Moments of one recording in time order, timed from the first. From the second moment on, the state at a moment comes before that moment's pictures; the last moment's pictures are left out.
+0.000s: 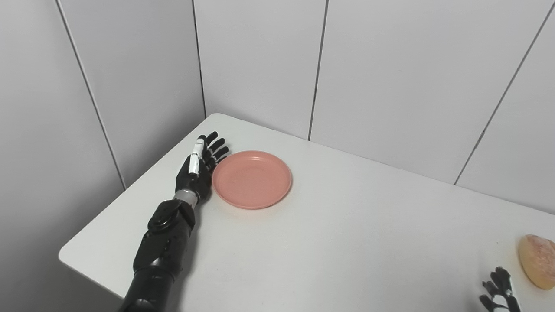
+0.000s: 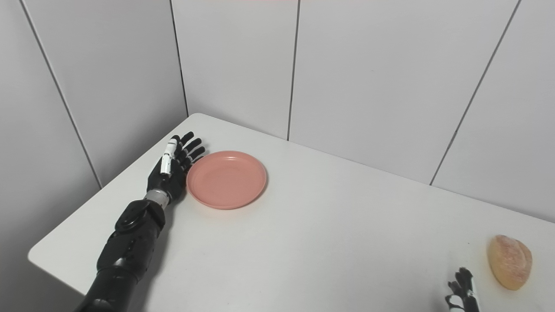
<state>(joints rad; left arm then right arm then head) -0.54 0.36 0.38 0.58 -0.48 0.07 -0.13 -0.03 -0.06 0.03 -0.13 -0.03 -0.01 0.07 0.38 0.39</state>
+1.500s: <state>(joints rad) -0.51 0.15 0.18 0.40 -0.48 0.20 -0.21 -0.02 0.01 0.06 -0.16 -0.20 -0.01 0.01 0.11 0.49</state>
